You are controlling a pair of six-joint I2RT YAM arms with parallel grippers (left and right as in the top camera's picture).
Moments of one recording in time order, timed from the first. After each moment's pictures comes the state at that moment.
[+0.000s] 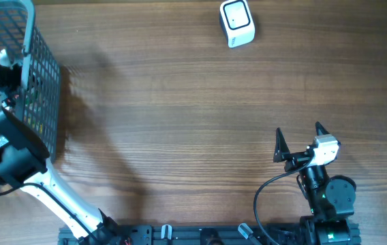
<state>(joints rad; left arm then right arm) 0.58 2.24 1.97 -1.12 0.09 -0.01 0.08 0.07 0.01 0.00 -0.08 0.02</state>
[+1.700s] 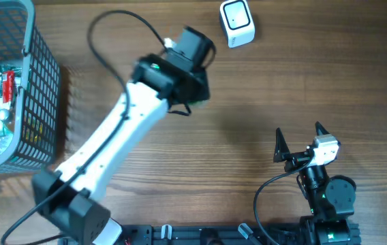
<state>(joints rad) -0.61 1.71 1.62 -1.06 -0.07 -0.70 0.08 0.07 0.01 0.00 -0.08 0.02</state>
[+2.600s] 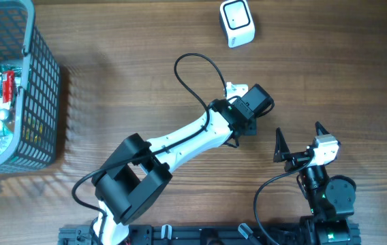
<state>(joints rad) -0.90 1.99 1.43 -0.61 -0.14 -0.83 0.08 0.07 0.01 0.00 -0.08 0.02</state>
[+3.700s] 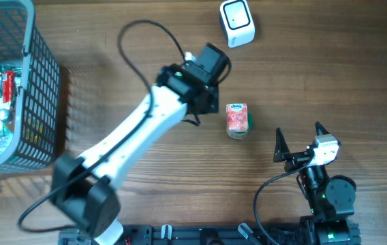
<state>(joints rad) -0.67 1.79 1.55 -1.02 -0.06 -0.60 0.08 0.07 0.01 0.00 -0.08 0.02</state>
